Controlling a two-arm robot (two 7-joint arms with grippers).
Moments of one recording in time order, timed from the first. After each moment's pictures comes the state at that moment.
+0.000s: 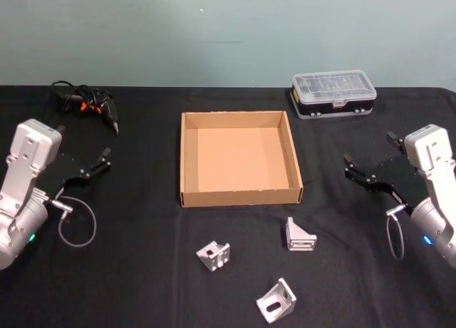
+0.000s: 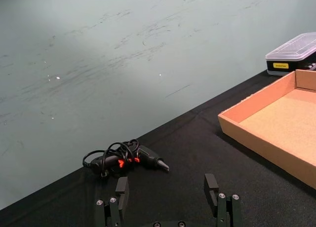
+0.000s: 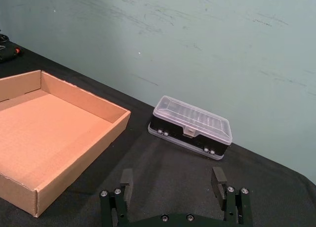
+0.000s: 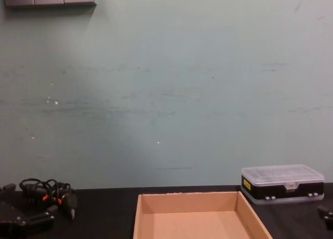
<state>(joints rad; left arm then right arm) -0.20 0.60 0.45 -1.41 -0.25 -0.12 0.03 0.20 0.60 -0.45 -1.41 0.25 -0.12 -0.03</state>
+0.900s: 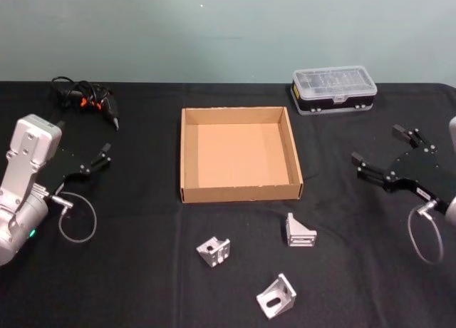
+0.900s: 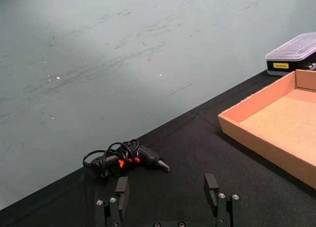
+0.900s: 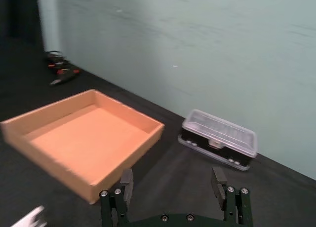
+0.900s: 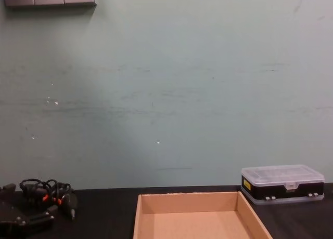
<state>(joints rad) -0.20 0.60 0.45 -1.41 -0.25 -0.12 0.03 0.07 0.73 -0.31 -1.62 0.40 -0.05 0.20</state>
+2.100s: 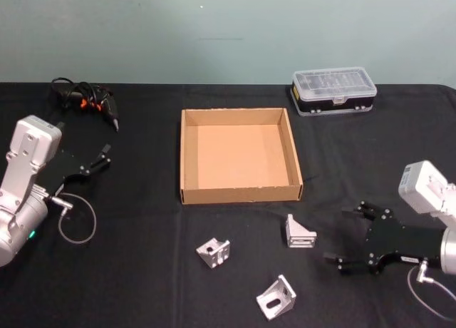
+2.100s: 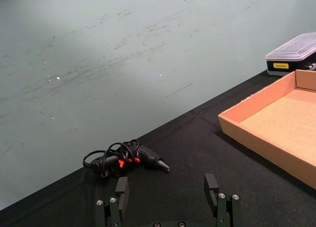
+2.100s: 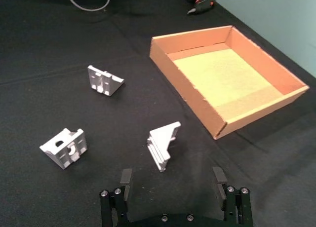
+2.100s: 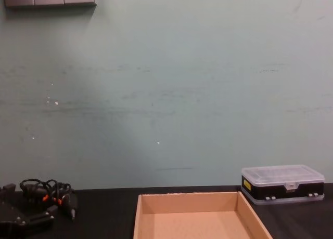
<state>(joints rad) -0.20 0.60 0.45 -1.41 -0.25 -0.12 0.03 0.12 0.87 -0.41 -1.66 0.31 0.09 0.67</state>
